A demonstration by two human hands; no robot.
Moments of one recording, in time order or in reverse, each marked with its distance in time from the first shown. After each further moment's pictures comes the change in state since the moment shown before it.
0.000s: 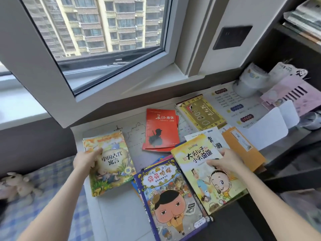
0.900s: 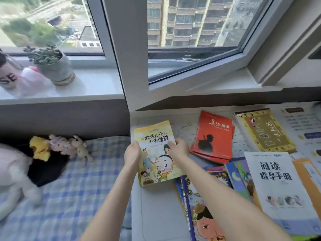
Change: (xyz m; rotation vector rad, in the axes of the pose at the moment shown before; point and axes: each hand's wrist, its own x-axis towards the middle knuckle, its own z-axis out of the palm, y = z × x) left_hand -0.035 -0.012 -0.017 -0.474 -0.001 -0.180; right_hand -0.037 -0.255 0.197 0.468 -0.198 -0.257
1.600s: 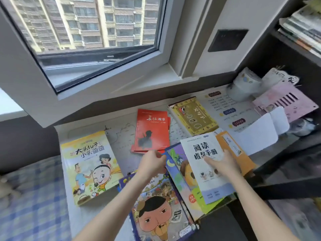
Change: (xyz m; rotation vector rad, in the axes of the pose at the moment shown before) left_hand -0.156 0.002 0.154 0.547 -0.643 0.450; right_hand -0.060 0.131 -0.299 -0.440 0.332 0.362
